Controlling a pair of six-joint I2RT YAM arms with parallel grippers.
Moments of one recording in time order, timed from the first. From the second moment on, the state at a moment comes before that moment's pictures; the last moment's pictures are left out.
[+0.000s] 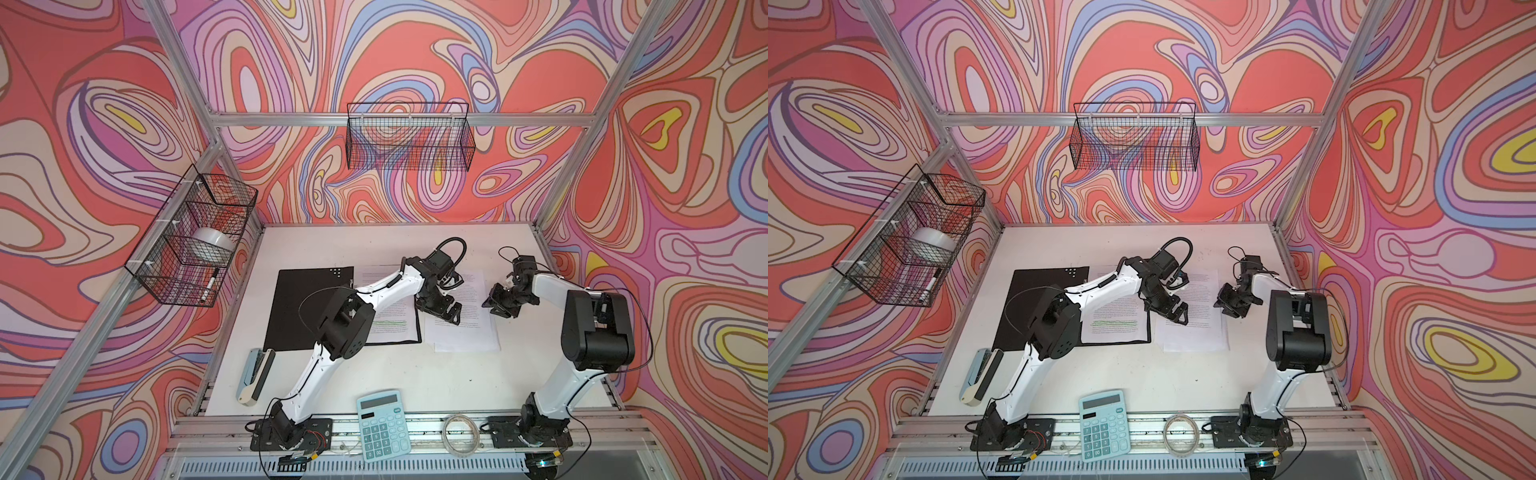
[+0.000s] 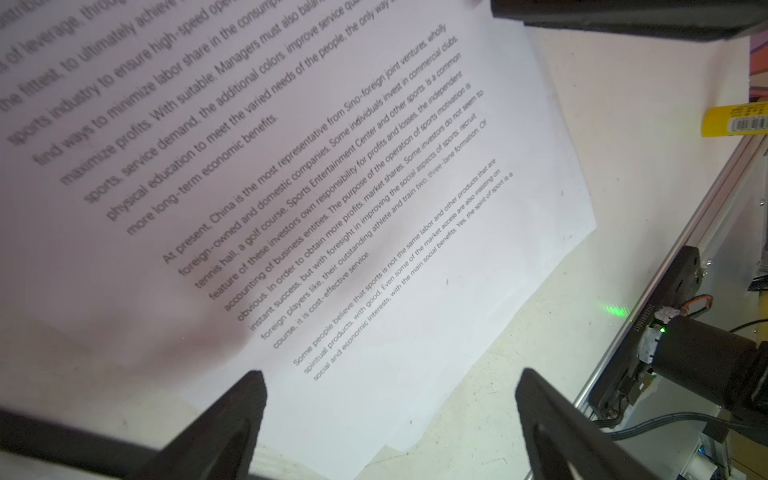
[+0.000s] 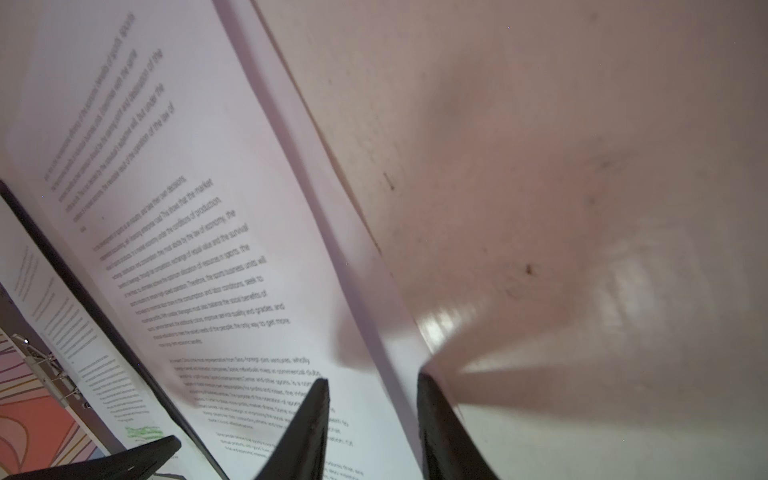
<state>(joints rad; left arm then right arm) -0.81 2.35 2.02 -0.95 0.43 -0.20 -0.11 1.80 1.07 -0.62 -0.39 0.47</state>
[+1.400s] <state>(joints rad) -0.81 2.42 2.09 -0.98 0.45 -0.18 -0.13 1.72 0.97 -0.61 -0.58 0.40</state>
